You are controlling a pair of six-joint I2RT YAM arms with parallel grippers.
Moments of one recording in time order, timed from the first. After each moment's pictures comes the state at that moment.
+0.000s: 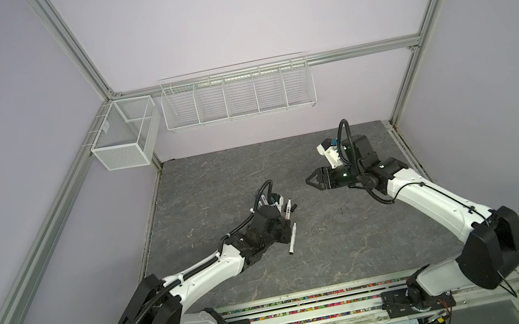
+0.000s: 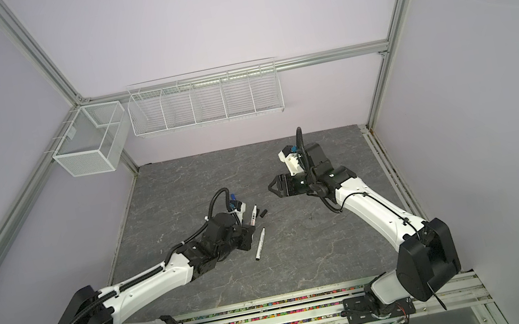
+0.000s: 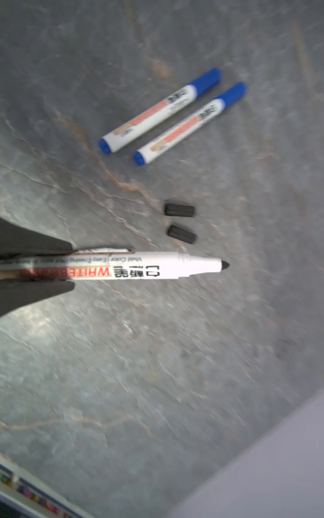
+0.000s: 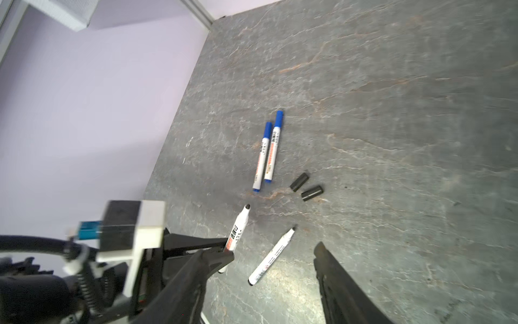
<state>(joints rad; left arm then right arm) -0.87 1.30 0.71 0.00 -0.07 -0.40 0.47 1.44 1.22 -0.48 -0.48 0.37</state>
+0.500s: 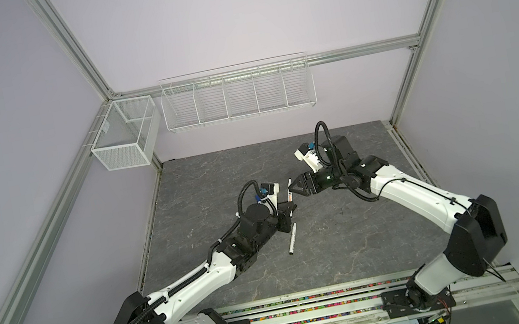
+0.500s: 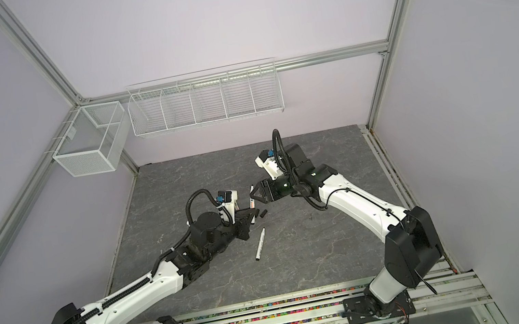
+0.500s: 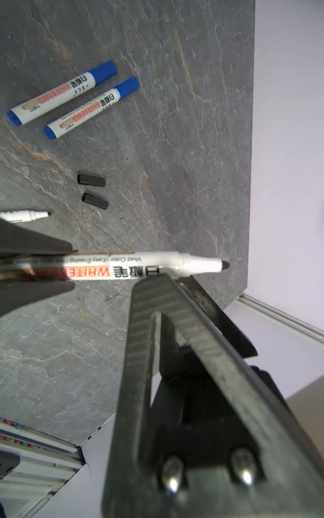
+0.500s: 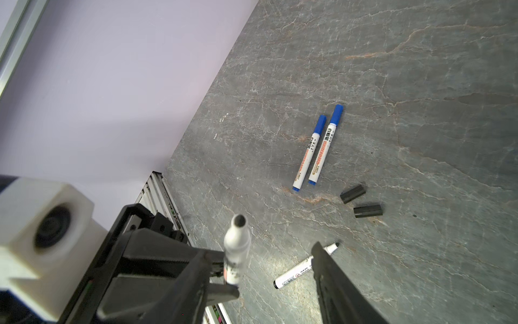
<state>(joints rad) -0.87 1.22 0.70 0.21 -0.05 -0.40 0.56 1.56 1.32 -0.47 -0.56 0.33</state>
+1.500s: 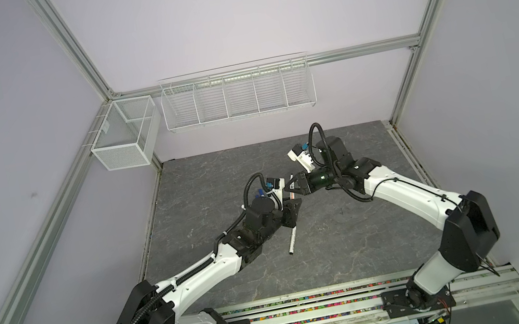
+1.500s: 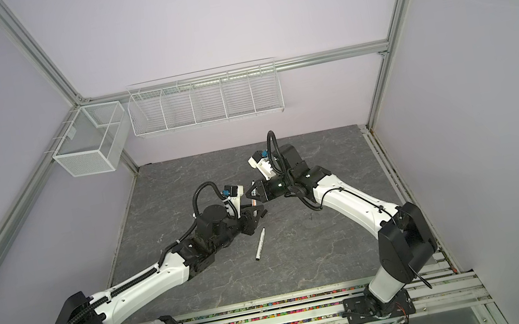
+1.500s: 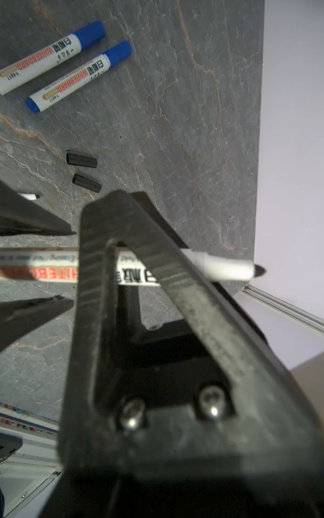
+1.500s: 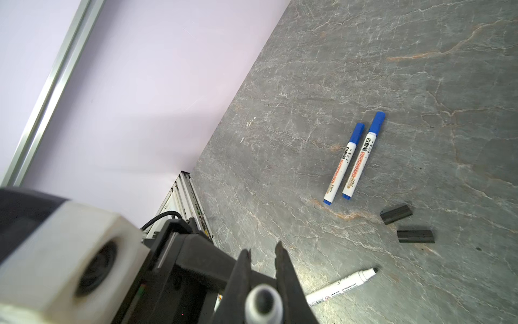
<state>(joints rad) -0.87 1.31 0.79 0.18 0.00 -0.42 0.58 1.58 1.32 -0.37 -0.65 0.39</state>
